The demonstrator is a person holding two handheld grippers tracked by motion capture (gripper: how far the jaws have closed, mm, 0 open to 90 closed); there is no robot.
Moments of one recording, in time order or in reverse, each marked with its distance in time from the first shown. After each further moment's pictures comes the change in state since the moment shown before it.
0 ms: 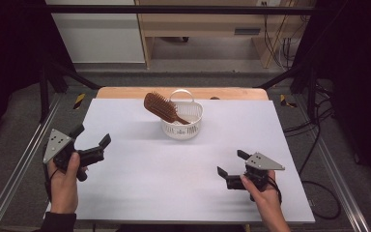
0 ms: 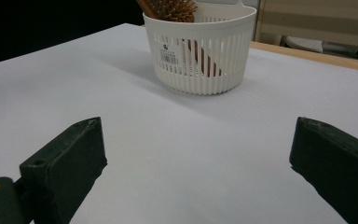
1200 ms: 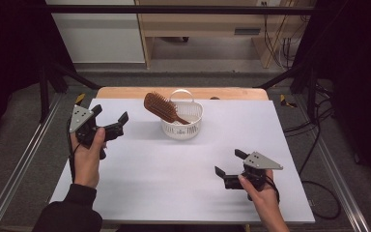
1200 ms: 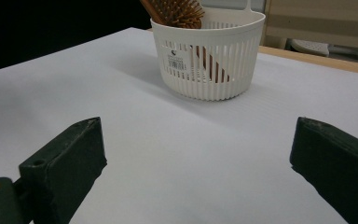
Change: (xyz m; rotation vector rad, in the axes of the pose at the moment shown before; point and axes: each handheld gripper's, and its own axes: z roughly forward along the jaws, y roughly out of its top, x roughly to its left) left arm -0.020 0.027 0.067 0.015 0.024 -0.036; right arm 0.005 0.004 0.003 -0.012 0.016 0.000
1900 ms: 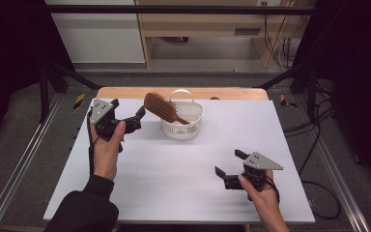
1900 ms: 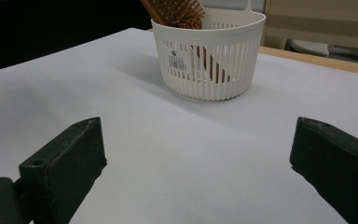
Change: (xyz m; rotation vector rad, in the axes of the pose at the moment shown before) left arm -0.028 0.008 0.034 -0.008 -0.025 -0.027; right arm 0.001 0.000 0.000 0.000 0.000 0.001
